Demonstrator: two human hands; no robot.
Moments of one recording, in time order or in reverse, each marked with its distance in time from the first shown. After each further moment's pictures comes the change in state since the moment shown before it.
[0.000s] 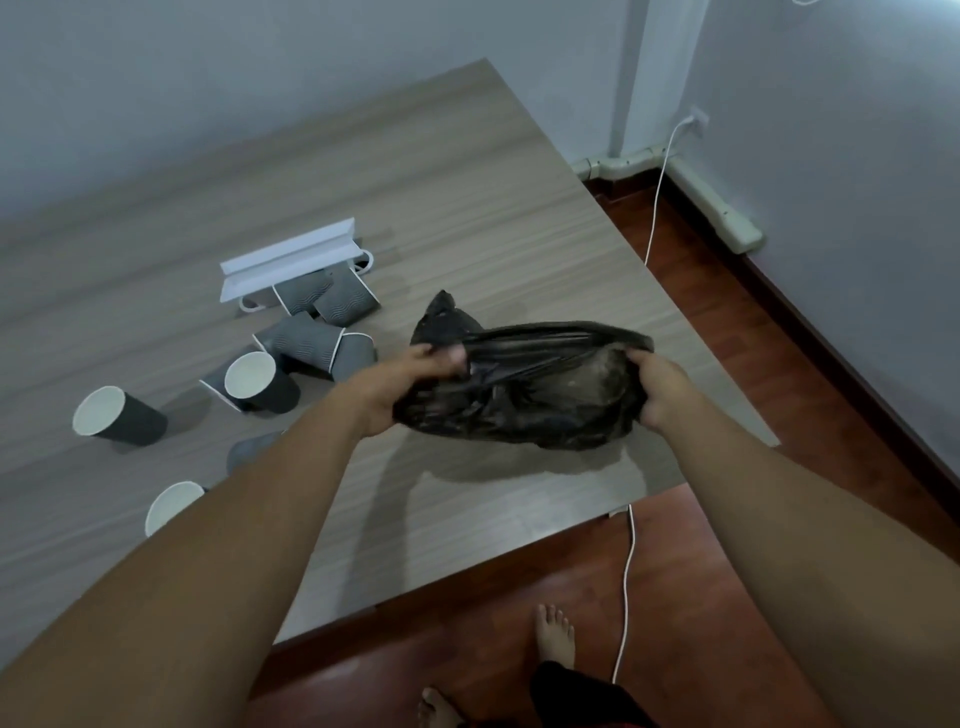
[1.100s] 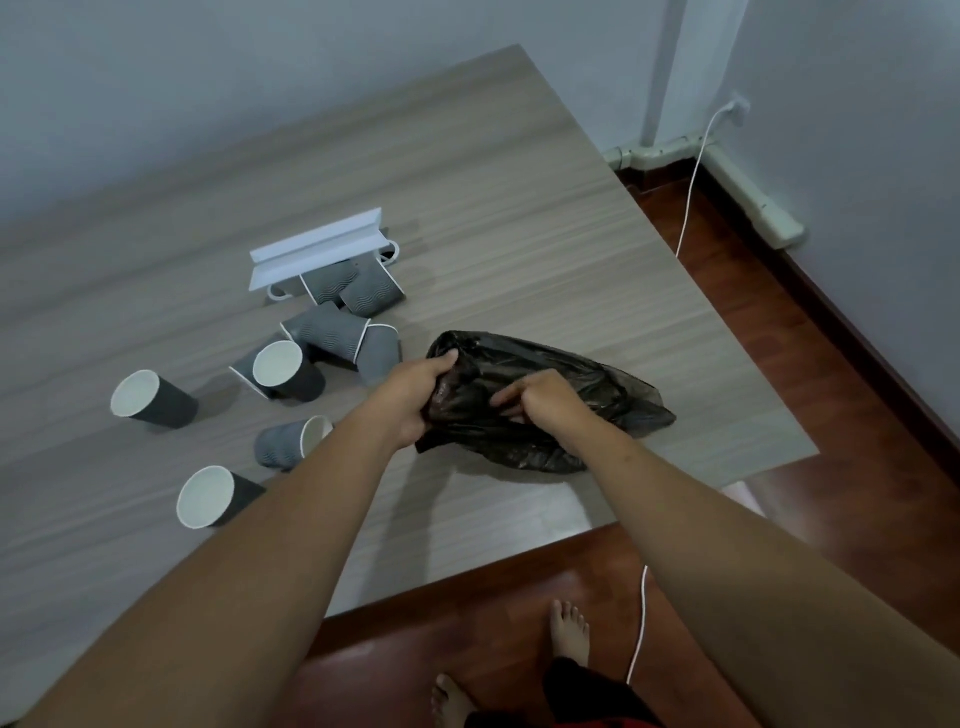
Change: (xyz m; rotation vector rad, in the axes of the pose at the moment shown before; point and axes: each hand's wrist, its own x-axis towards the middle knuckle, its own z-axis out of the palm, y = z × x) left_hand -0.003 -0.012 0.012 -0.250 0.345 -0.119; right_hand -0.033 0.062 0.108 -0.633 -0.409 -0.243
